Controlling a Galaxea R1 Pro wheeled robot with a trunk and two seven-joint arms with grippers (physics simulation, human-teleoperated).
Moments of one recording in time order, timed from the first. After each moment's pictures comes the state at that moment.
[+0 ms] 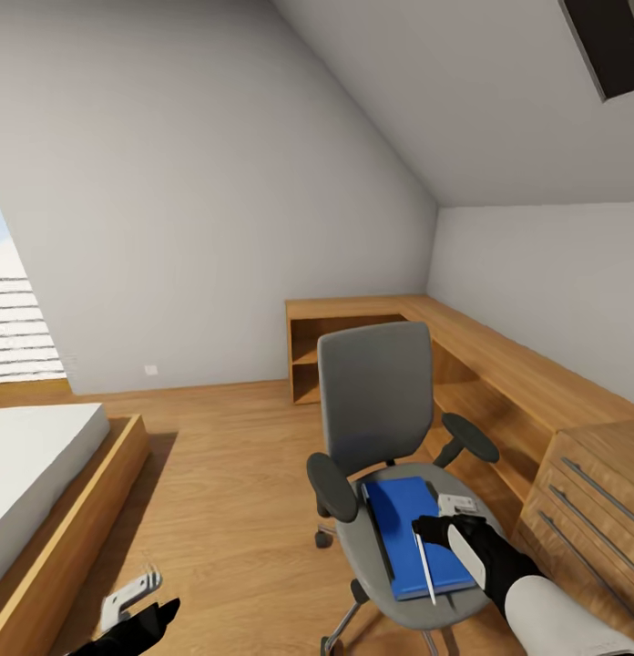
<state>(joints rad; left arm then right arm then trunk) 0.00 -0.11 0.42 -1.37 0.15 0.66 -0.08 -0.66 -0.10 0.19 -0.43 -0.34 0.39 -0.08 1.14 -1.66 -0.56</state>
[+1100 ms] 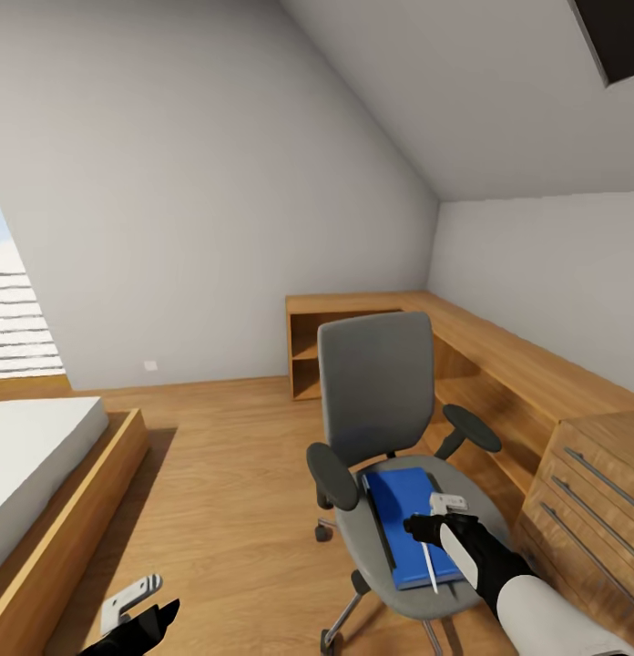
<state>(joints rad) 0.00 -0.10 0.41 -1.34 0.15 0.61 -0.08 -0.66 -0.08 0.19 -0.44 -0.35 0.39 -0.08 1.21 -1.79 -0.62</state>
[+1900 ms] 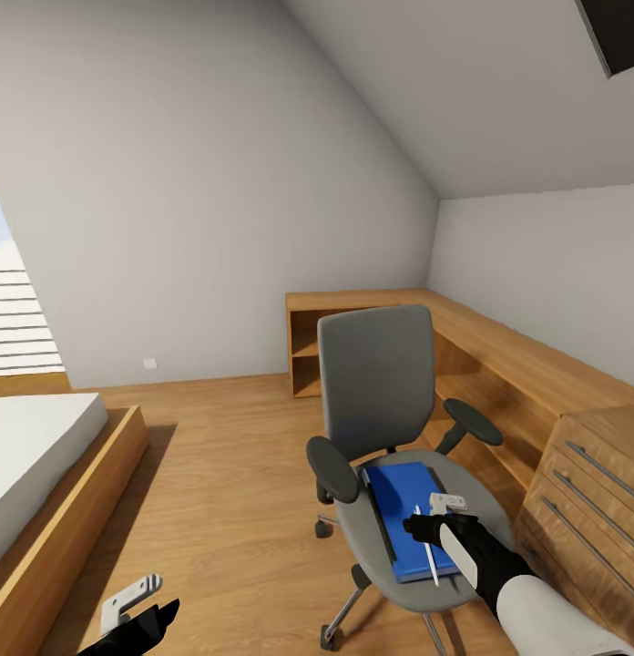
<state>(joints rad) 0.00 -0.10 0.41 -1.34 0.15 0.60 -0.08 -0.66 -0.08 0.19 -0.44 -0.34 0.39 -0.08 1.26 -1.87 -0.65</state>
